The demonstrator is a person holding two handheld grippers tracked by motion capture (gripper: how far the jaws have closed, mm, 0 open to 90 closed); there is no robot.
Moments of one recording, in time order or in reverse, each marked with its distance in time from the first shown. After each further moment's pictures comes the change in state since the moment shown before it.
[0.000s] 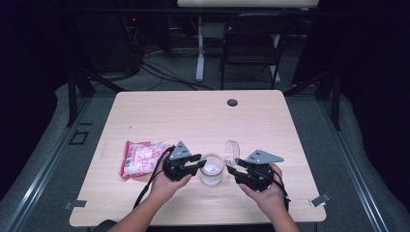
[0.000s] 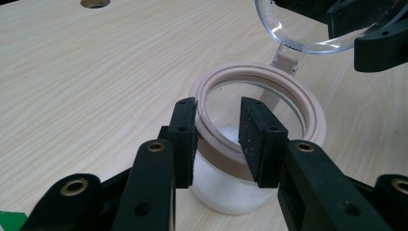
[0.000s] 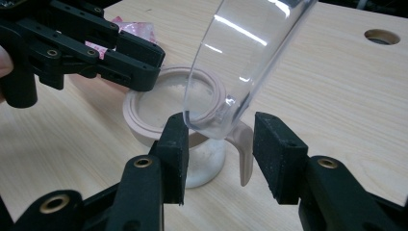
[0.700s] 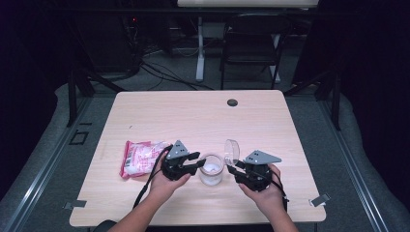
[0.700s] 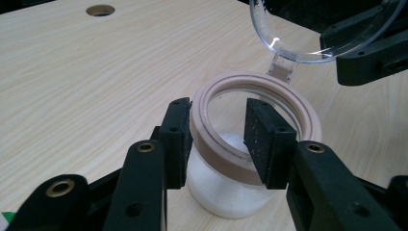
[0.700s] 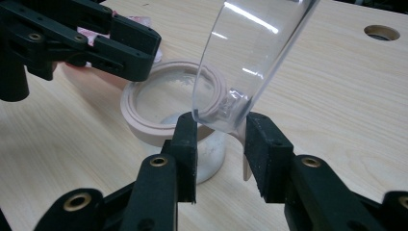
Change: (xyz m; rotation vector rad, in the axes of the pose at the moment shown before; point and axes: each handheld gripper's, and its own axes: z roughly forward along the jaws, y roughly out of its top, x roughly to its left) left arm 0.002 0.001 -0.005 -0.030 0.001 -0.017; right arm 0.002 -0.001 0.004 0.016 -0.015 -0.002
